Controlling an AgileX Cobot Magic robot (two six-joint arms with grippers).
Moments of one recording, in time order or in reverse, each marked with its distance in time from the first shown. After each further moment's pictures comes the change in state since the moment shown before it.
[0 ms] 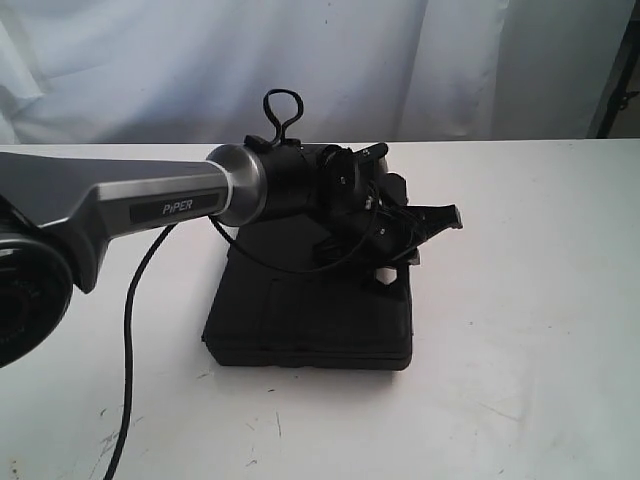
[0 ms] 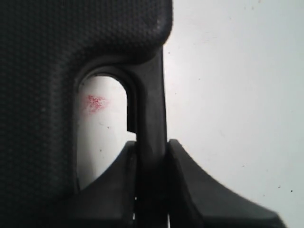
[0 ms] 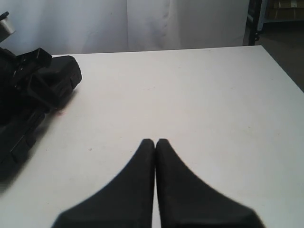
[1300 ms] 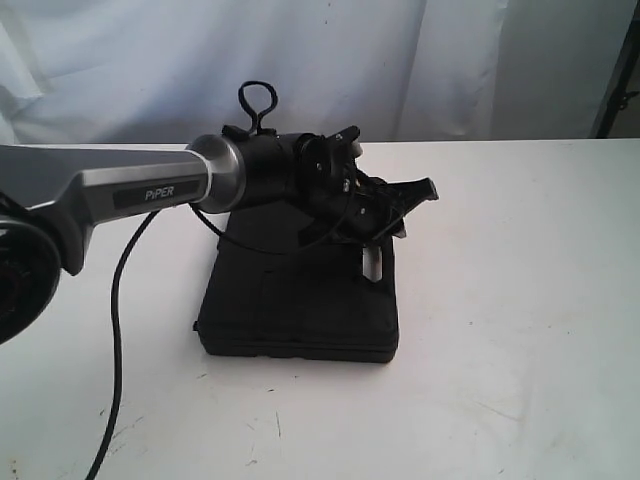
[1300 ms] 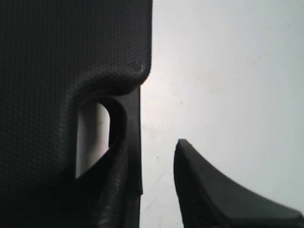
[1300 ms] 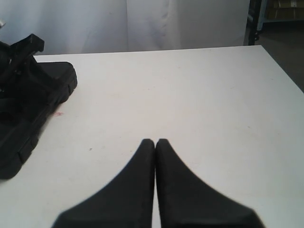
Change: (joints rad) left arm 0.054 -0.002 -0.002 -0.013 -0.061 -0.022; right arm 0.000 0.000 0.000 0.000 0.000 0.000
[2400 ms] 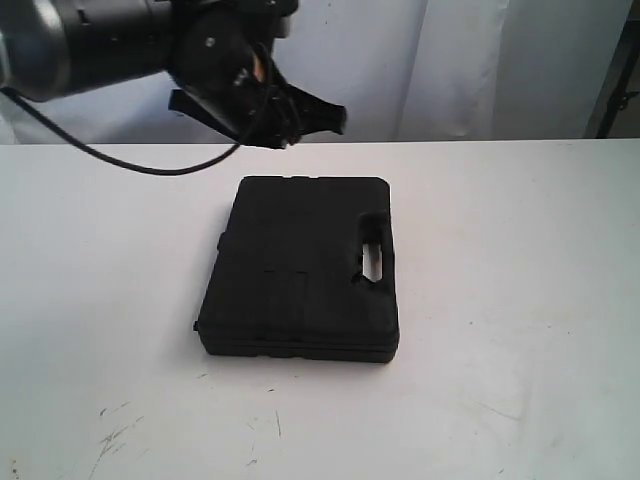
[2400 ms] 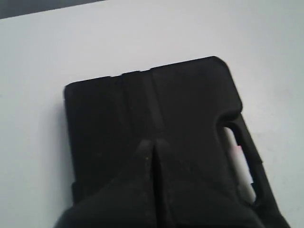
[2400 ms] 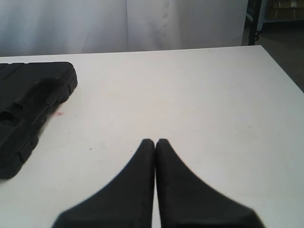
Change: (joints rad) left arm 0.072 -0.399 0.116 0.610 0.297 -0.013; right arm 0.000 0.000 0.000 0.000 0.000 0.000
